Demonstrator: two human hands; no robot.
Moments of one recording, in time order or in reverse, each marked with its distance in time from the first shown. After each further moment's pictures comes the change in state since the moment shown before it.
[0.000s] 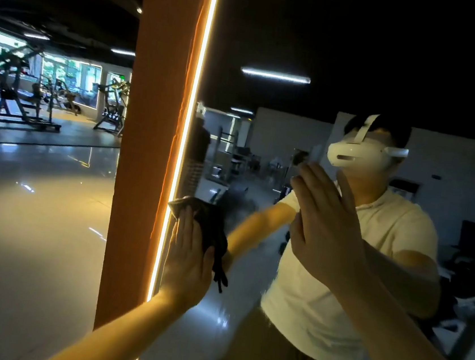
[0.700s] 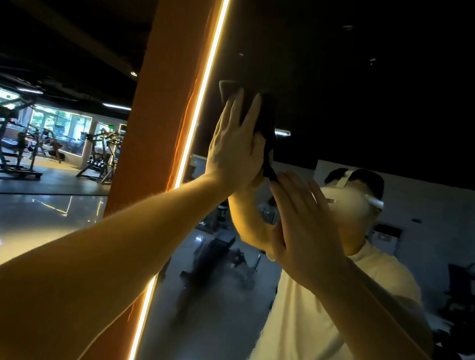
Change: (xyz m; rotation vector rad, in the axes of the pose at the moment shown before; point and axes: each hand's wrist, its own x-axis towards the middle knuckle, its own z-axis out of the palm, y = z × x) left_hand 0.310 0.157 -0.101 -0.091 0.275 0.284; right_hand 0.105 0.021 -0.010 0.042 0.169 -0.053
